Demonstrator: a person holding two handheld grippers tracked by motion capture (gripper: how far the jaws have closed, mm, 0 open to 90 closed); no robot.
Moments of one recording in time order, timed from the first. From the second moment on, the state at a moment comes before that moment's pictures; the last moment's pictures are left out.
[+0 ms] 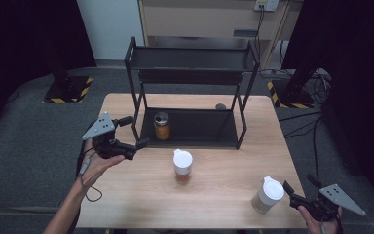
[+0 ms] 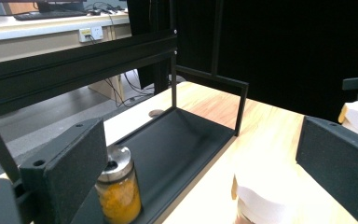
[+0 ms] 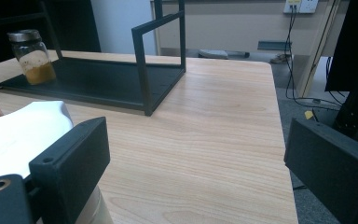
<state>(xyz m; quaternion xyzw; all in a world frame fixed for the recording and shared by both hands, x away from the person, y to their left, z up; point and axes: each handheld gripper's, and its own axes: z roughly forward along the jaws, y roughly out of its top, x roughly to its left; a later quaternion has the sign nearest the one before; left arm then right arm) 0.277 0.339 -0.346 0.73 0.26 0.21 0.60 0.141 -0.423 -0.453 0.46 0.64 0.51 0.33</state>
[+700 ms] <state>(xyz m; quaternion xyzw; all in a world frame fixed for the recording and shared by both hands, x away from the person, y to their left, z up) 0.223 0.363 -0.390 0.71 0.29 0.23 0.59 0.142 -0.422 -0.453 0.46 0.64 0.51 0.33</state>
